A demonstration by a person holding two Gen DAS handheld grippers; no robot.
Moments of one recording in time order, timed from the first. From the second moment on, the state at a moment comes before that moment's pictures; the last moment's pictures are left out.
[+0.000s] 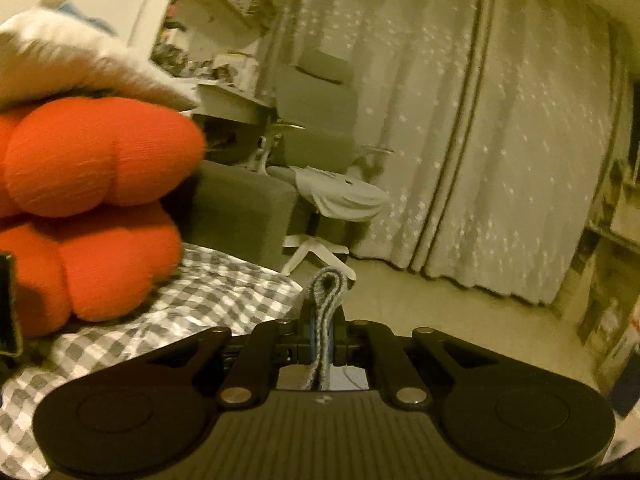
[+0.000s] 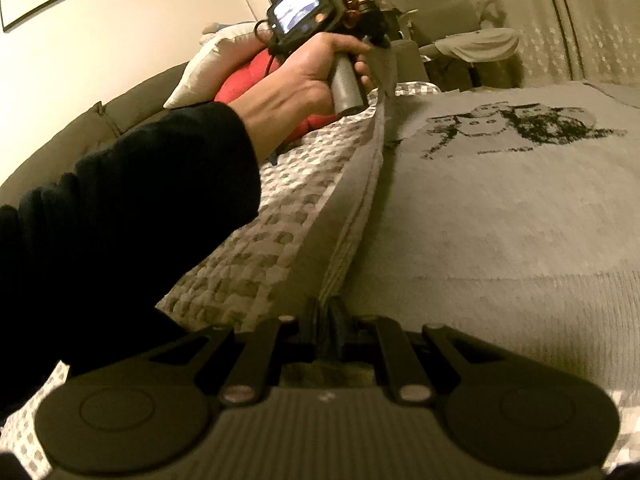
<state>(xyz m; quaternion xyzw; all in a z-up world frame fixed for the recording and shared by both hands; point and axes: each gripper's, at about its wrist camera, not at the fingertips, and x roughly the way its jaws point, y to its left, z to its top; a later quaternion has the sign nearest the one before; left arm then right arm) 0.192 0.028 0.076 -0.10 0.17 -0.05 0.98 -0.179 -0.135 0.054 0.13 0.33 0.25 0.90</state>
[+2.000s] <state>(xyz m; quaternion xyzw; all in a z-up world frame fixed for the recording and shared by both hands) 0.117 0.078 0.050 -0.19 0.32 -0.09 0.93 -0.164 -0.178 0.068 0.16 0.34 0.26 0.89</state>
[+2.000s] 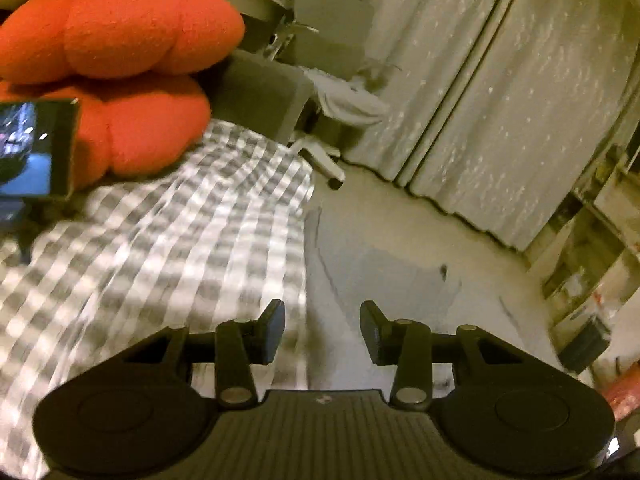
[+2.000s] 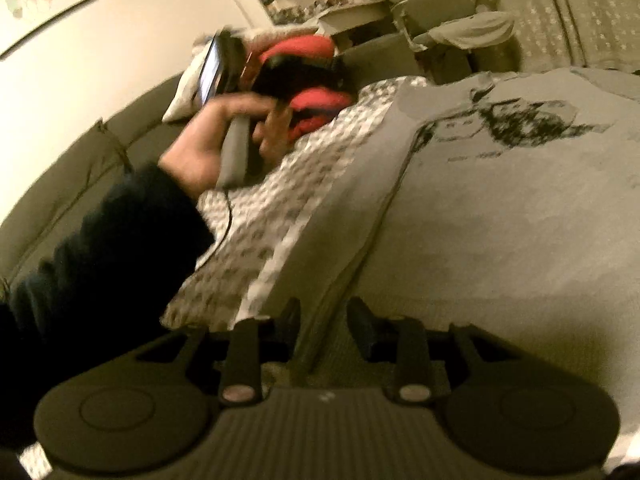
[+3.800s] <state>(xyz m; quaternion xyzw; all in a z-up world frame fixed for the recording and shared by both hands) 0.055 0.046 0.019 -0.01 0.36 -0.09 0.93 -0.007 -0.218 0.105 0.13 0.38 0.18 0.90</state>
